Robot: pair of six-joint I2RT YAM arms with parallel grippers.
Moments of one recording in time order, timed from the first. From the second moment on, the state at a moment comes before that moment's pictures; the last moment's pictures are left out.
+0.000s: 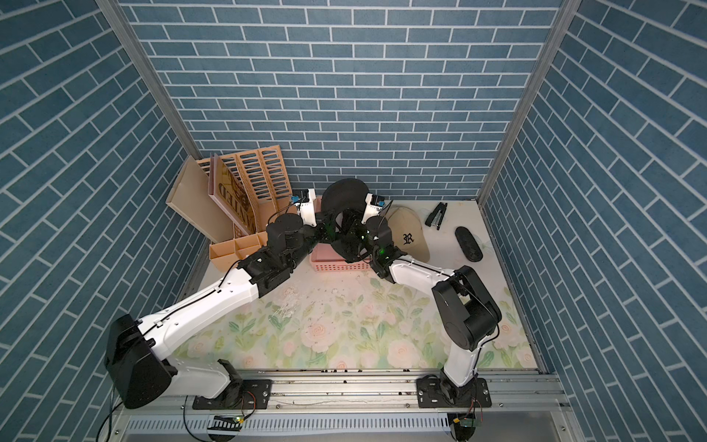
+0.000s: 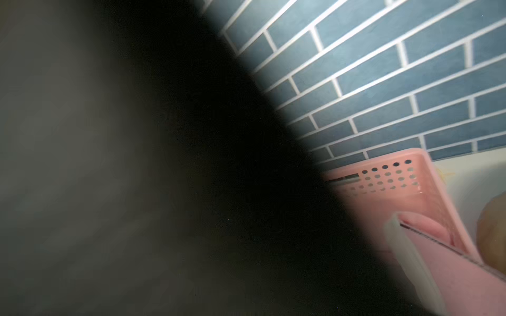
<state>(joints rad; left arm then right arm) -0.74 1.40 1.18 0.08 -0.27 -0.41 0.73 1.76 1.12 0.57 0.09 0.55</state>
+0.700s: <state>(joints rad) -0.71 1.41 1.18 0.04 -0.27 -0.44 0.76 1.63 1.03 0.44 -0.09 0.31</state>
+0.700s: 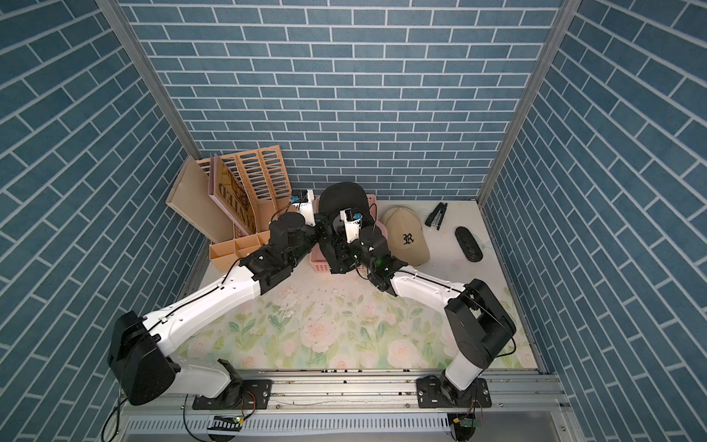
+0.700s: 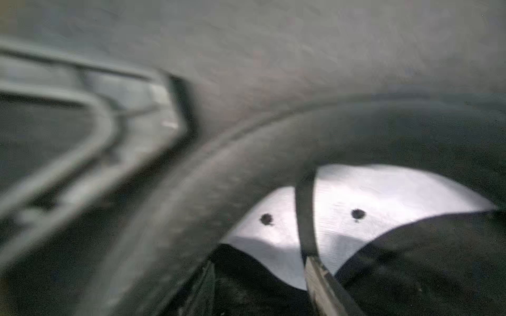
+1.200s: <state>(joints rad) -0.71 1.39 1.18 0.05 -0.31 -0.44 0.69 1.47 1.03 0.30 0.03 0.29</state>
